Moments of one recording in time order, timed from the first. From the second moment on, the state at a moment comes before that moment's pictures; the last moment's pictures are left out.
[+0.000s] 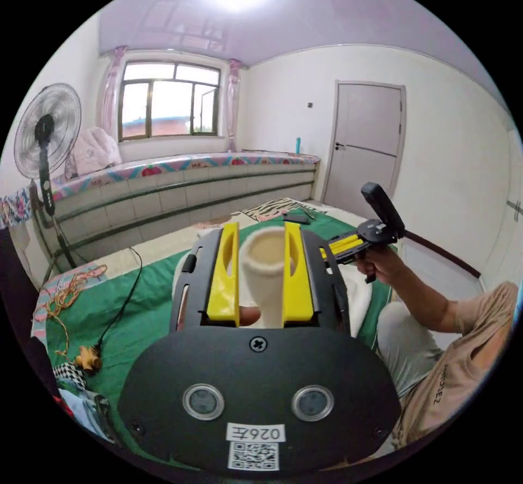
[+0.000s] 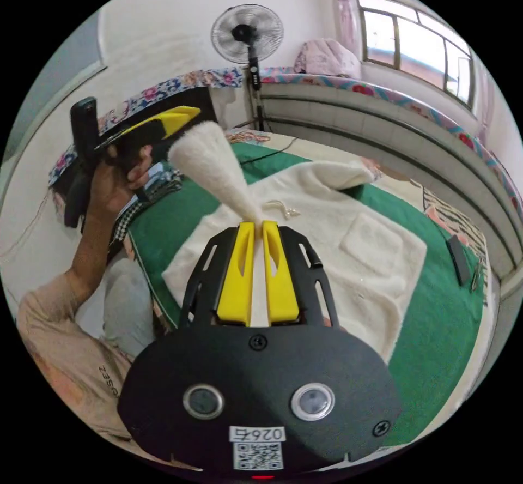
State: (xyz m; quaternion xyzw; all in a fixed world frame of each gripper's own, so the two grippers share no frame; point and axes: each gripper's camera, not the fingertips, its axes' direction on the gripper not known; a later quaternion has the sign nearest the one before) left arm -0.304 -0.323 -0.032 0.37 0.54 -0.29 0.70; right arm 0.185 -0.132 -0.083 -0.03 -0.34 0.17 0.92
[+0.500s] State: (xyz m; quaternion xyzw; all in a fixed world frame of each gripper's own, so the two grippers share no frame) left arm -0.151 -0.405 0.061 0.19 0.69 -0.15 0.69; right arm 0.312 -0.119 0.130 -0.10 -0.41 0.32 0.85
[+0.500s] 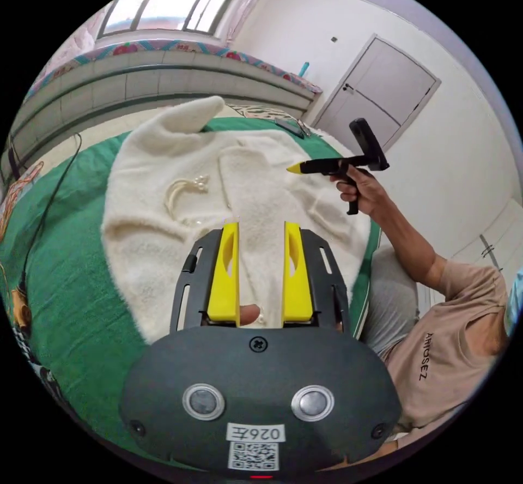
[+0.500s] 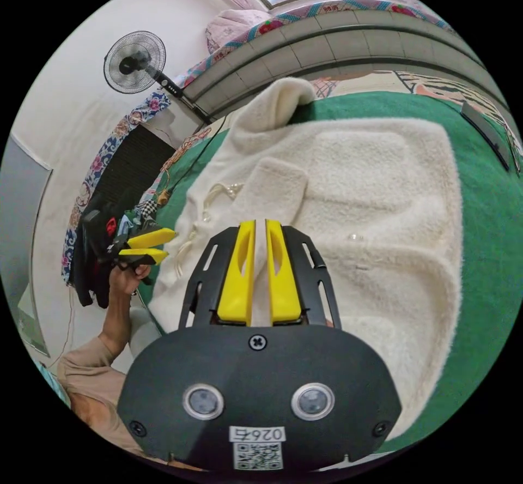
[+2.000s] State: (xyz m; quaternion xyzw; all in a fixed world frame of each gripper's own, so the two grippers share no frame) left arm -0.171 -0.721 0.277 0.06 0.64 -0.11 0.75; right arm 0.544 -0.271 0.400 -0.07 -0.41 0.48 0.77
